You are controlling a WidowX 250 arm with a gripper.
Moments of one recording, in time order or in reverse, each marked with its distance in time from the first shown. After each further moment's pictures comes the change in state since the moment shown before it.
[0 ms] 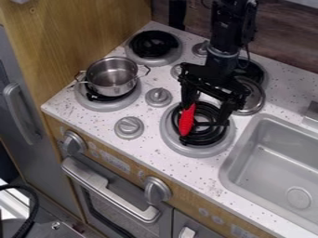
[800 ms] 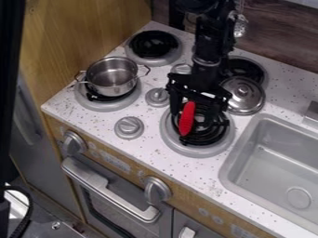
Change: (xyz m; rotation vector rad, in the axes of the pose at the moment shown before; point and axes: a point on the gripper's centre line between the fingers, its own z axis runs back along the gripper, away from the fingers) arm 0.018 0.032 -0.040 -0.004 0.051 0.163
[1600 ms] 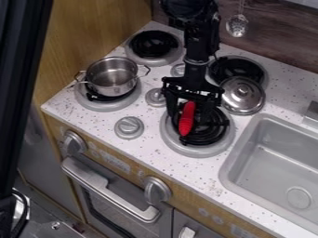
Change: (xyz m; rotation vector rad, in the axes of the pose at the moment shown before) arm 0.022 0.010 -0.023 -0.068 0.057 0.113
